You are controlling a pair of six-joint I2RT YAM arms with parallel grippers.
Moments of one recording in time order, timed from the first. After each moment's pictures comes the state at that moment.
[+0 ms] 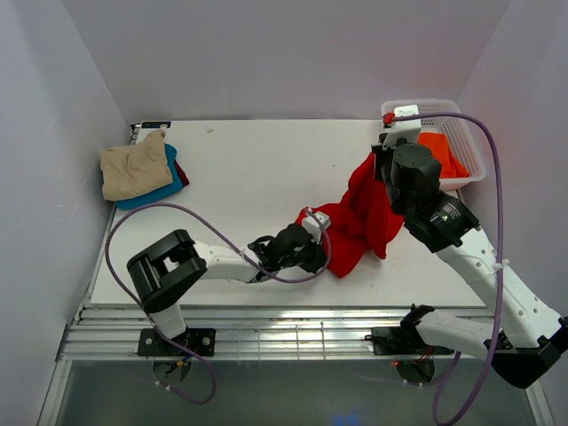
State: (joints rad) left arm -1.04 1.75 0.80 0.44 0.07 -0.46; right arm 0.67 1.06 1.29 -0.39 0.62 -0.06
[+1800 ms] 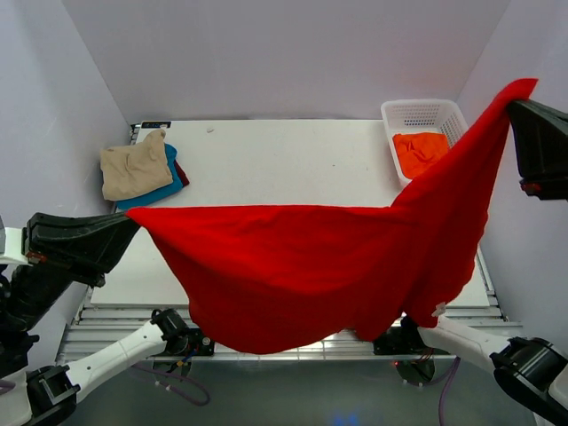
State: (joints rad) left arm -0.84 0.53 1.56 -0.54 0.05 -0.35; right arm 0.63 0.96 2.18 -0.58 -0.05 -0.02
